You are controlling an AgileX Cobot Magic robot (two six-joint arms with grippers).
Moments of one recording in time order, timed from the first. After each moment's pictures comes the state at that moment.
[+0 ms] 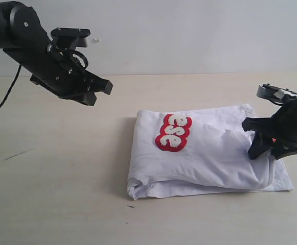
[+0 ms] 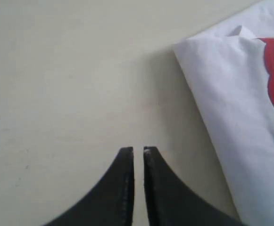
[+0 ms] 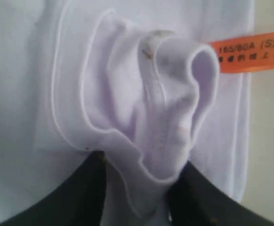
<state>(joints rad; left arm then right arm) -0.42 1.89 -1.39 -0.19 0.65 0.09 -0.19 1.95 -1.11 0.45 0.82 -0.33</state>
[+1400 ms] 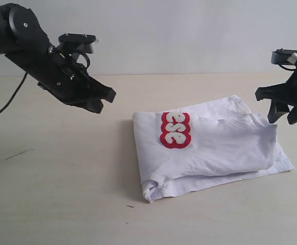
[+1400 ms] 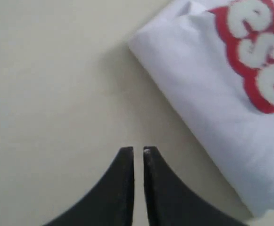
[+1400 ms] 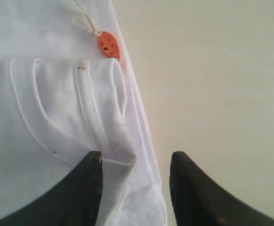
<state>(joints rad) -0.43 1.89 -1.36 -0.37 0.68 0.33 -0.19 1.93 -1.32 0.13 0.83 -0.07</state>
